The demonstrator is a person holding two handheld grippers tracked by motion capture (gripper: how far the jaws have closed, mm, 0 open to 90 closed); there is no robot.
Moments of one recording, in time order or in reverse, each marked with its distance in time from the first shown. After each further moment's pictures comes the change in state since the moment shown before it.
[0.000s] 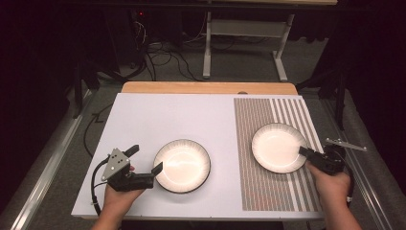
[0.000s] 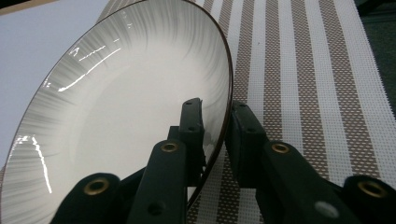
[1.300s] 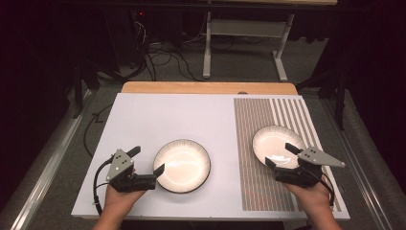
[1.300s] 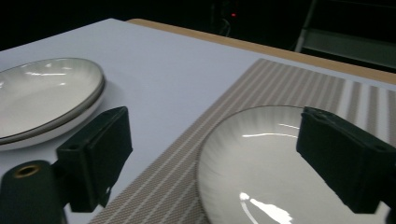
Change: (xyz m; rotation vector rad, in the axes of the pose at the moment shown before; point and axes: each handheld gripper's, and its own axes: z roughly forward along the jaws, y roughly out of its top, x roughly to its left) left arm -0.005 -0.001 0.003 0.046 0.007 0.030; right arm 0.113 -0.015 -0.035 -0.226 0.217 -0.441
